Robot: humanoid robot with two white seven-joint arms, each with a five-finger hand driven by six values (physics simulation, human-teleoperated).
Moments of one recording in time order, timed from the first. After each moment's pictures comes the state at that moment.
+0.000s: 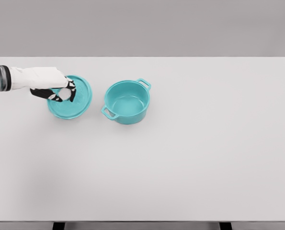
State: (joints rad) left arm -1.01 0.86 -1.07 -1.23 -0.23 -0.61 -0.50; right arm 0.04 0.00 0.51 -0.09 0.16 -0.04 0.31
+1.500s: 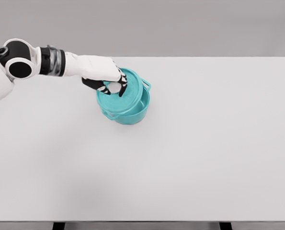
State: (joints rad) left arm -1.15 0.61 -1.12 -1.24 -0.21 -0.61 -0.58; right arm 0.04 0.00 0.51 -0.09 0.16 -0.04 0.31
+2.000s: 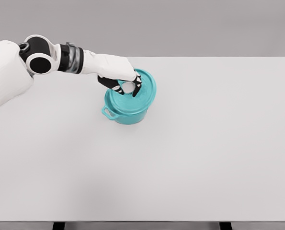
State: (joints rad) left arm -1.17 0.50 -1.13 -1.18 -0.21 -0.61 -0.61; right arm 0.04 0.00 0.51 -0.09 0.16 -0.04 0.31
